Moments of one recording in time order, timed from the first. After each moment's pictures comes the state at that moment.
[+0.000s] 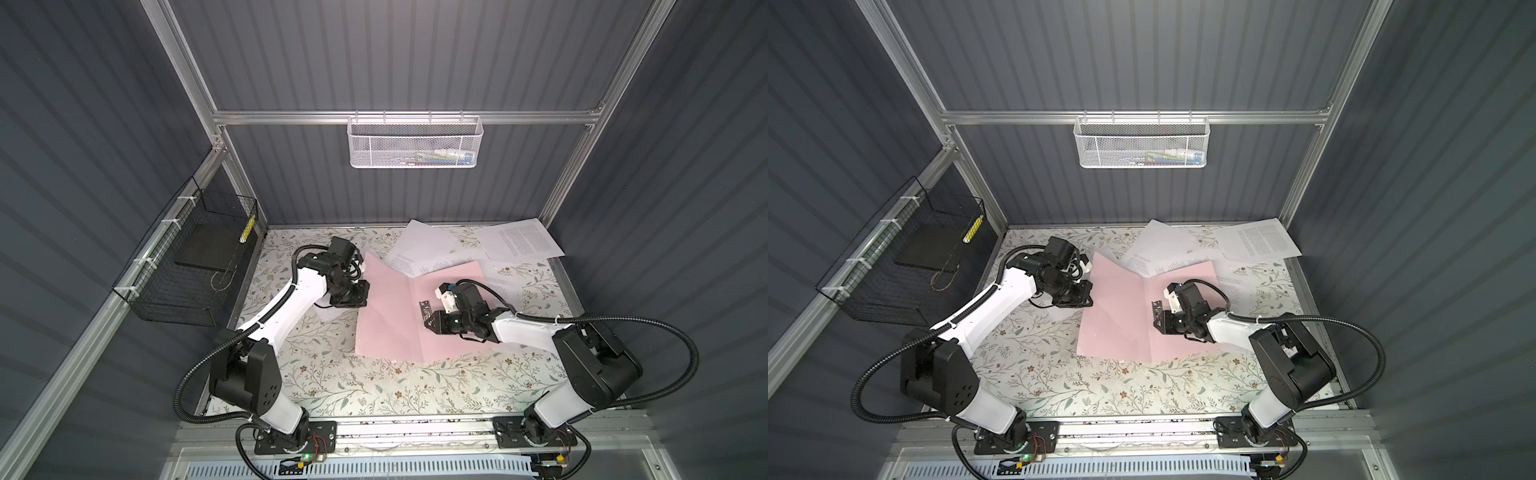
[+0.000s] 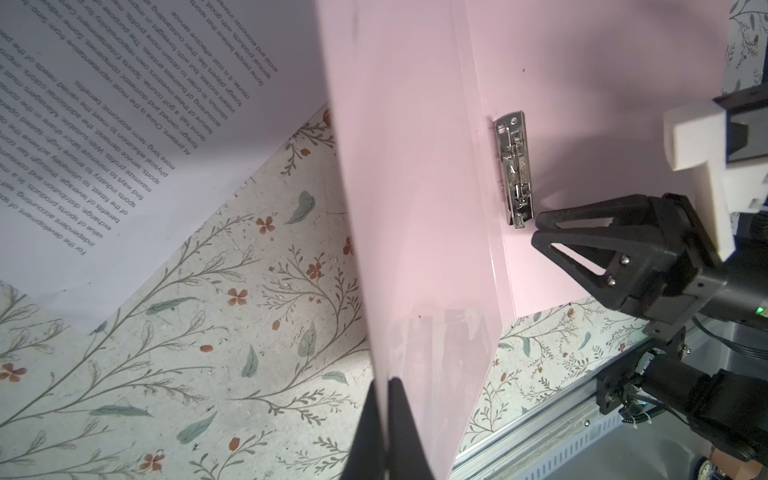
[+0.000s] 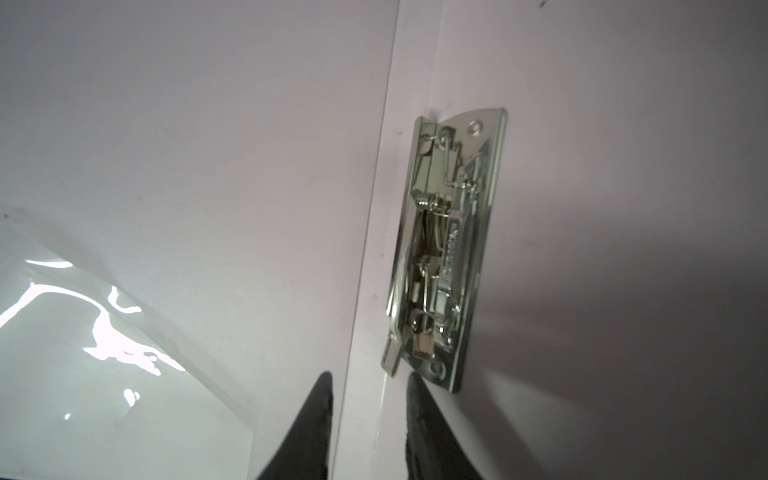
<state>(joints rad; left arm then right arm) -0.41 1.57 1.35 -1.02 0.31 -0.23 0.54 1.60 0.70 0.03 -0.38 0.51</state>
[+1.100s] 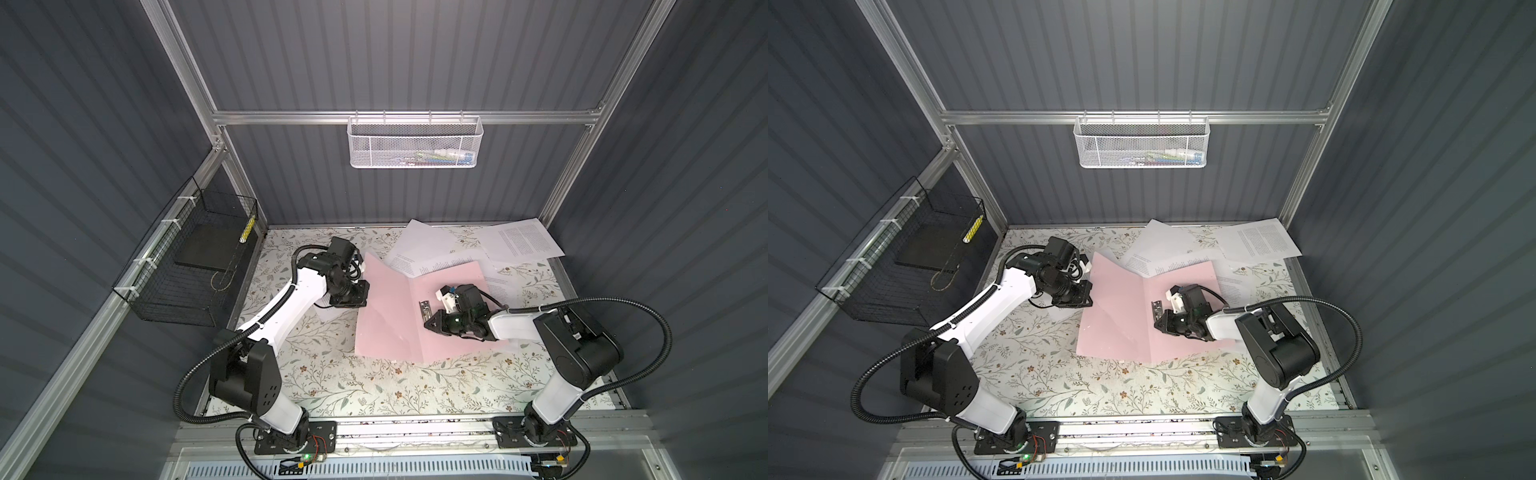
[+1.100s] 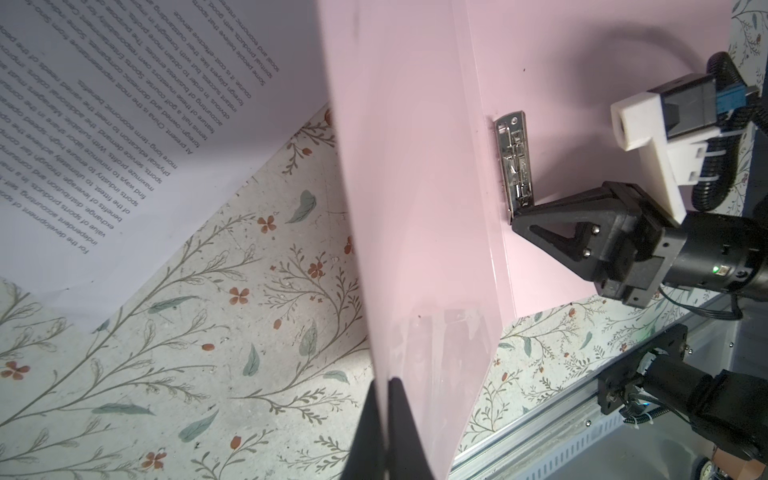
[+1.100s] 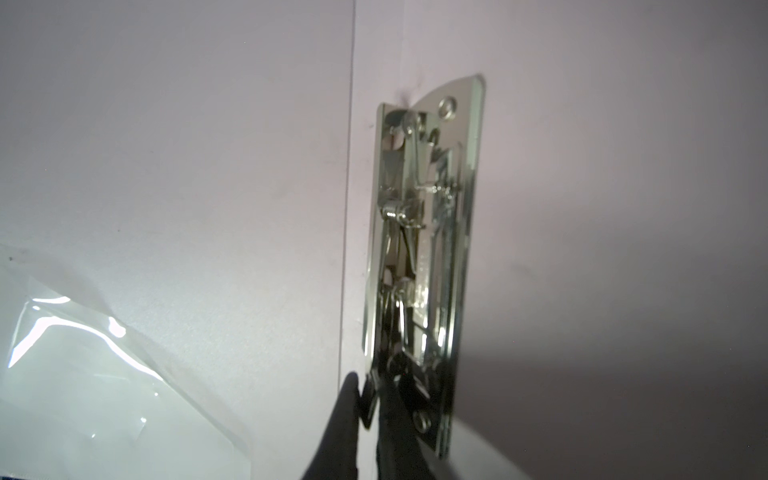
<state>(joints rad) -0.41 1.57 1.35 -1.02 0.31 -0.23 0.48 1.72 0.67 0.19 -0.53 0.62</state>
